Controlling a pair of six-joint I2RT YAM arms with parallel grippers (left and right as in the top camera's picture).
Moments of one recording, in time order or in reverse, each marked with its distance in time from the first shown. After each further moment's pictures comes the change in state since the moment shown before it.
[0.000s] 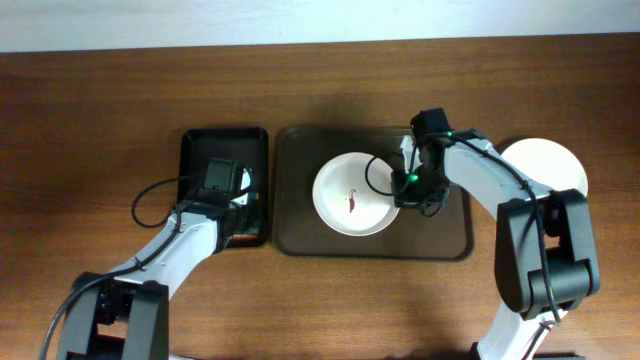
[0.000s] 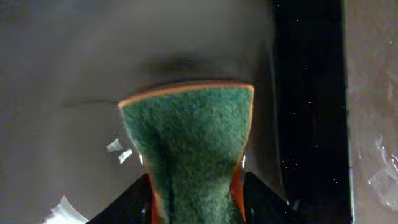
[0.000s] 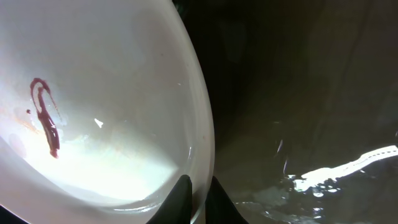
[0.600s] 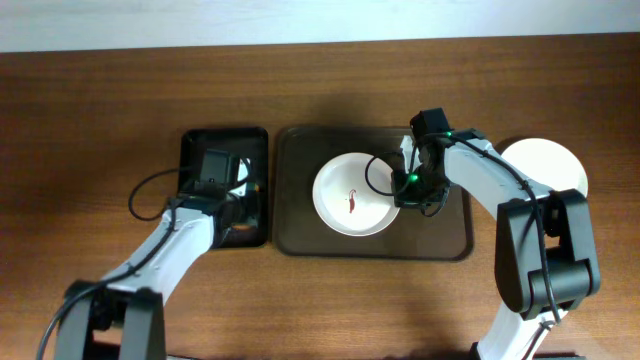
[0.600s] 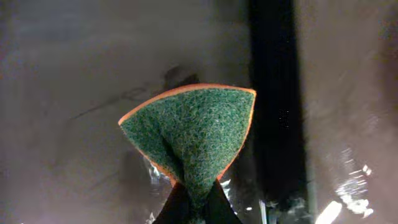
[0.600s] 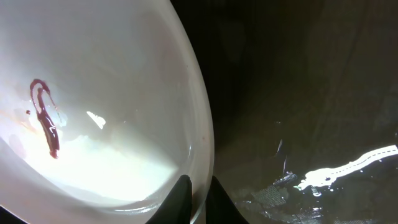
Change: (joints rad) left arm 0.012 -0.029 0.056 -0.025 0.014 0.003; right arm 0.001 0.000 0.000 0.000 0.000 0.001
